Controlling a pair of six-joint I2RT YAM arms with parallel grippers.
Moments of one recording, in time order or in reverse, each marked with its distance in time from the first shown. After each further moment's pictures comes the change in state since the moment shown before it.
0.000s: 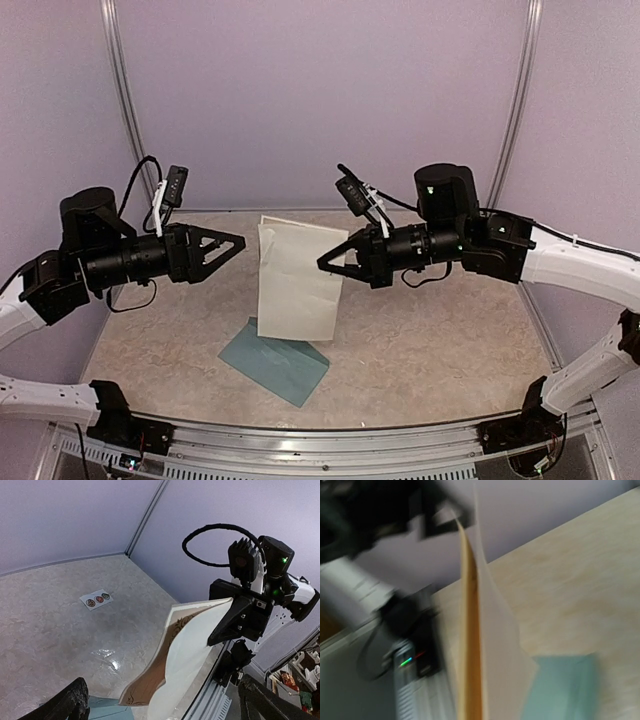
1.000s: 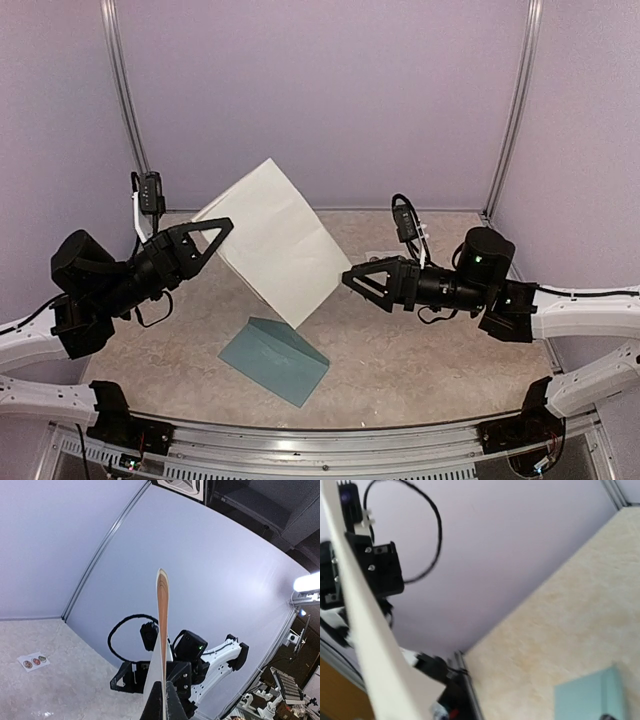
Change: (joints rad) left arm -0.077 -0.035 -0.299 0.740 0.037 -0.171; right arm -0.029 -0.190 -0.533 0.658 0.058 0.393
